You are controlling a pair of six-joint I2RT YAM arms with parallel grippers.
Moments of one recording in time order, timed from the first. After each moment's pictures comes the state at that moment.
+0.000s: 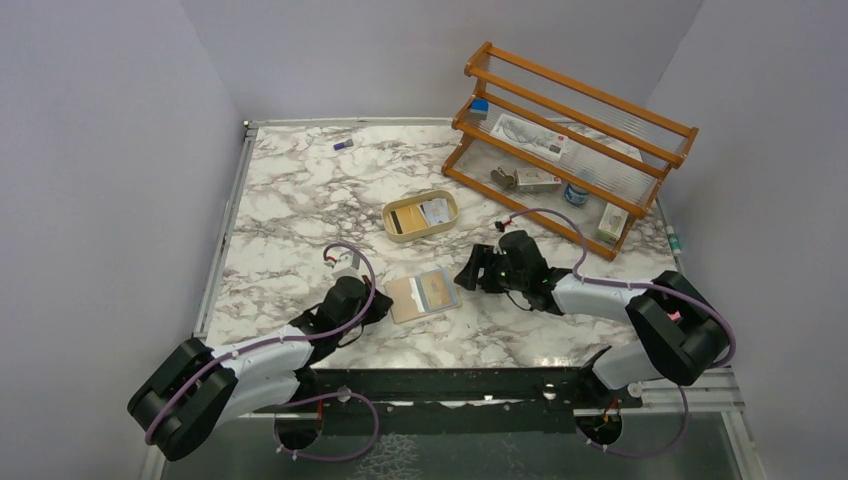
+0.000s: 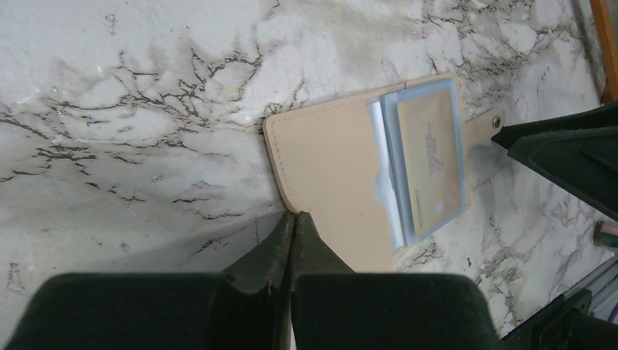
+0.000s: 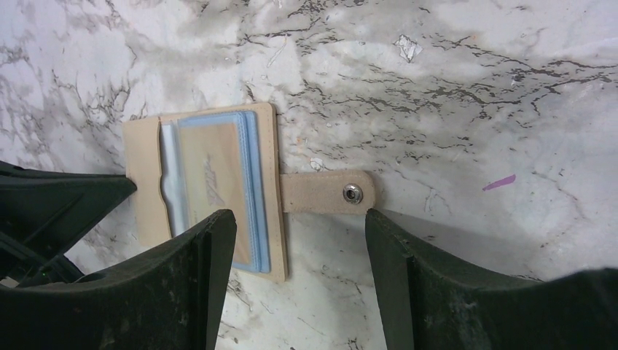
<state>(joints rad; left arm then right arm) -0.71 1.02 0.12 0.30 -0.15 -0.89 0.65 1.44 0.51 0.24 -0.09 0.67</state>
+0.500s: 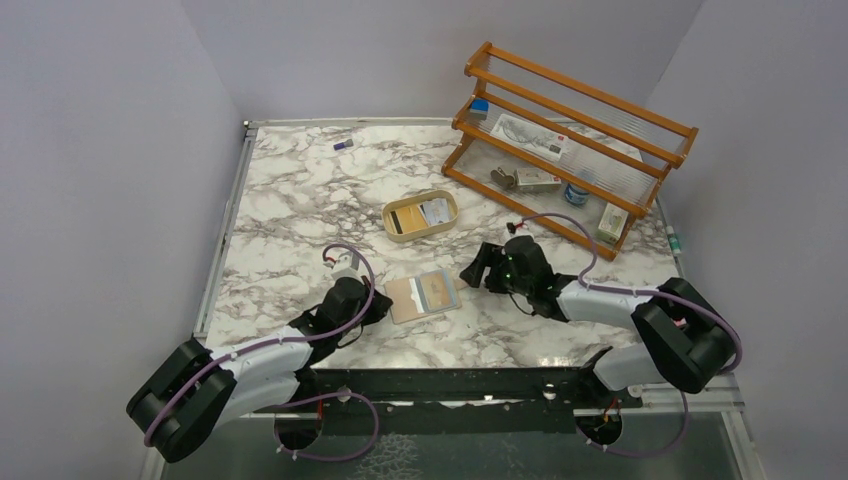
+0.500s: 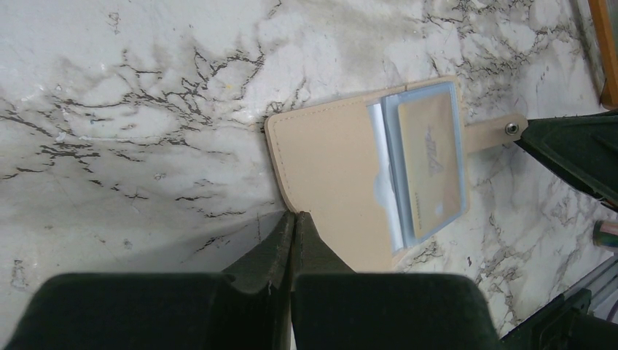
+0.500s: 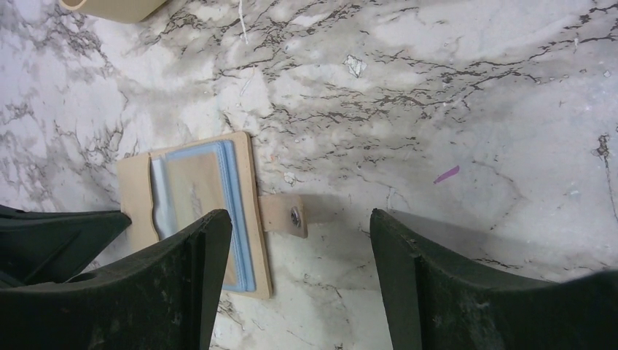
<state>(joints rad) -0.71 1.01 0.12 0.30 -0.15 -0.89 0.65 1.40 0.47 0.27 0.03 0.74</state>
